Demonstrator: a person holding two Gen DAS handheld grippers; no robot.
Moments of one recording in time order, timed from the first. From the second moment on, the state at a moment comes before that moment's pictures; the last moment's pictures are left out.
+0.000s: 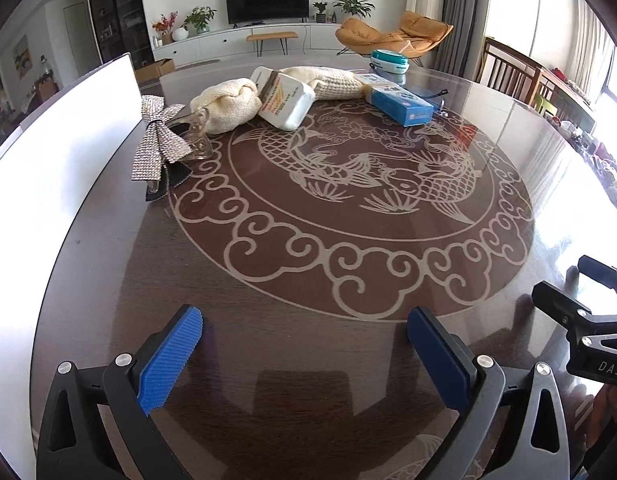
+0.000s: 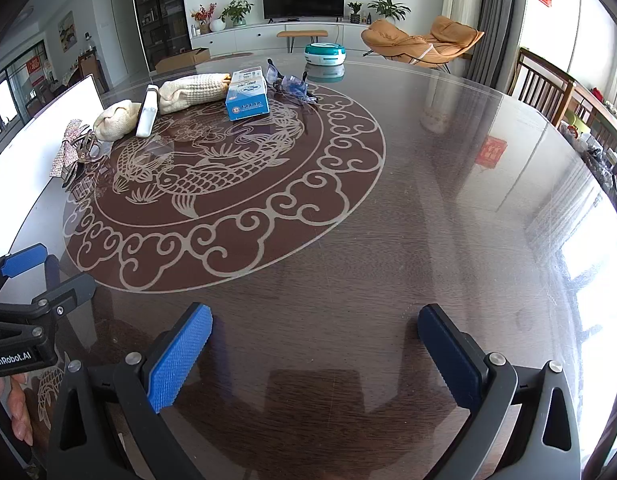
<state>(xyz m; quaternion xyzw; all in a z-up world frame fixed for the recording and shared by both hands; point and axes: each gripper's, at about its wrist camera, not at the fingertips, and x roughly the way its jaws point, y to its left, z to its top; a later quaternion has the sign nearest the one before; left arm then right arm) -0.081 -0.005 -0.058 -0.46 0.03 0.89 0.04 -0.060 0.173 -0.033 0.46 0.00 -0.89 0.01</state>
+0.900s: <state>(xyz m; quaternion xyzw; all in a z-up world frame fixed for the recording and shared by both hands) -0.218 -0.080 -0.059 -0.46 0.00 0.89 -0.01 -0.059 0.173 -0.033 0.46 0.00 -0.89 0.01</state>
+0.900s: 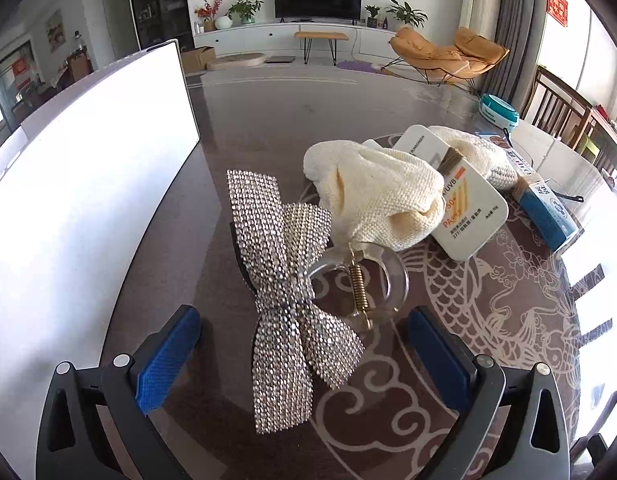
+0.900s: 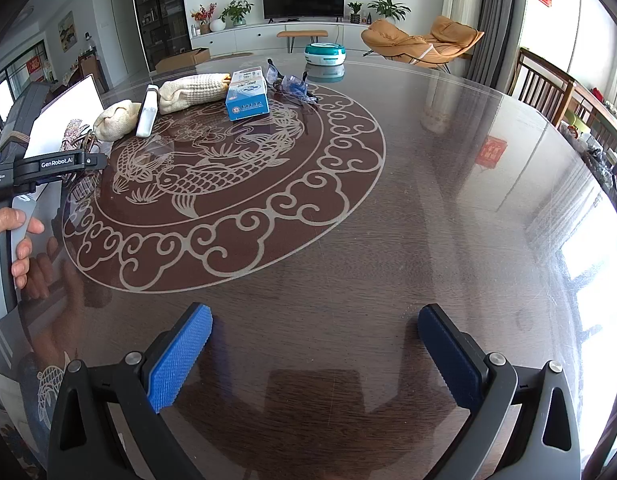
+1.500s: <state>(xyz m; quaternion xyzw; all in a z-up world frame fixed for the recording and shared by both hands) -0.175 -0.083 -0.051 -0.44 0.01 0.90 0.01 -0.060 0.173 -0.033 0.46 0.00 -0.89 0.01</state>
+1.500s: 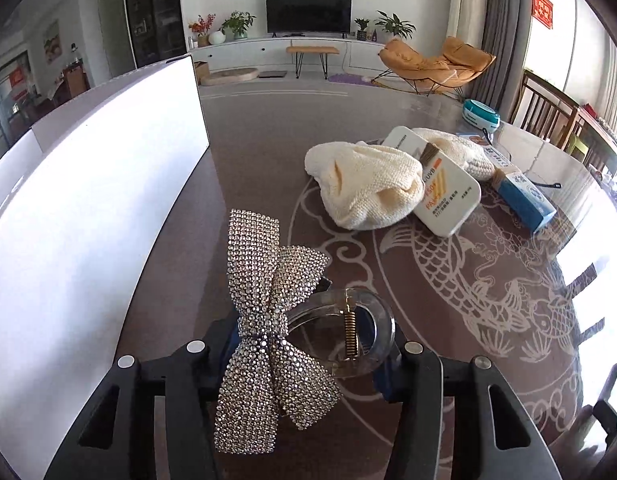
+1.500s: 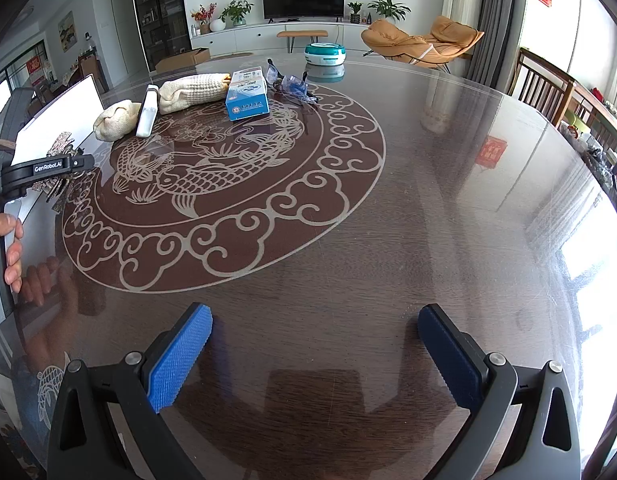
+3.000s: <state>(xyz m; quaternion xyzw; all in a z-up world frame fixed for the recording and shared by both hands) -0.128 -0.098 -0.057 -0.46 0.02 0.89 0.03 -0.060 0.173 -0.032 0.46 0.00 -0.89 0.01</state>
